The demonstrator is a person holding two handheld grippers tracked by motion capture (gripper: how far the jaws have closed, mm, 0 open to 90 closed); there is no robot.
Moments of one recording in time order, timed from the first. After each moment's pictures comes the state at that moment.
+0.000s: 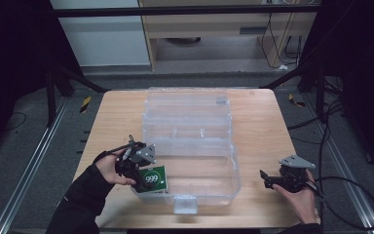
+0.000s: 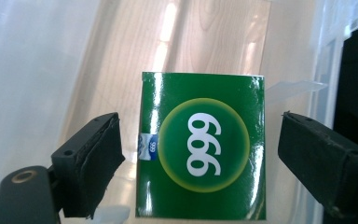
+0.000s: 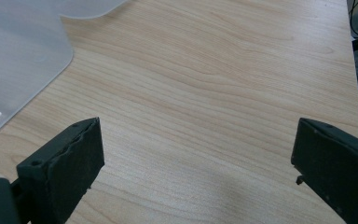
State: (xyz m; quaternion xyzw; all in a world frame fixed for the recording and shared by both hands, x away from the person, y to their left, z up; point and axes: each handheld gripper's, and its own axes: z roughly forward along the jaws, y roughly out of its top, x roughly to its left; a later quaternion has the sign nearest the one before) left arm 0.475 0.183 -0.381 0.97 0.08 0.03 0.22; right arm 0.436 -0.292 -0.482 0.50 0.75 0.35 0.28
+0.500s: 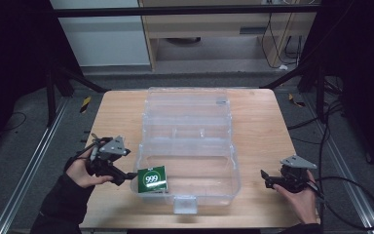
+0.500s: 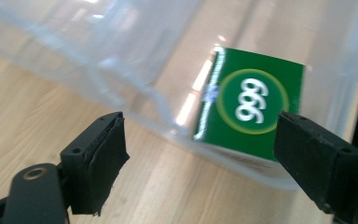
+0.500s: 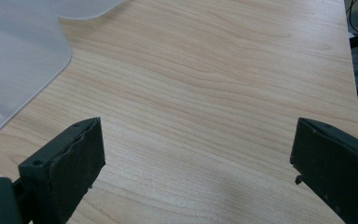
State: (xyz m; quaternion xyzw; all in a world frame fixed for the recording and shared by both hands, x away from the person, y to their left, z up) left arm 0.464 0.261 -0.366 0.92 0.20 0.12 0.31; right arm 0.435 -0.294 -0.482 0.50 0.74 0.35 0.28
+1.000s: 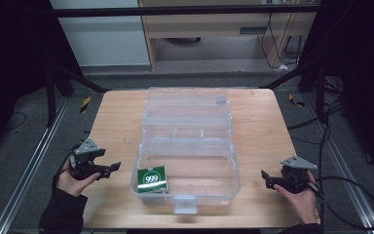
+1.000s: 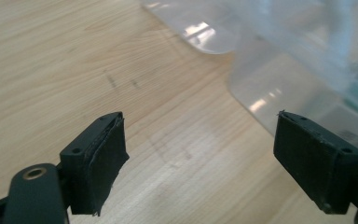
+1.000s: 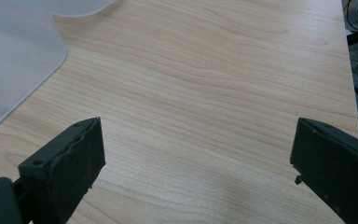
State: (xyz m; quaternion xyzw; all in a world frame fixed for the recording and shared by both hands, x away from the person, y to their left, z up) left arm 0.474 0.327 -0.431 0.81 0.41 0.19 0.37; right arm 0.434 -0.295 -0.484 0.51 0.74 0.35 0.28
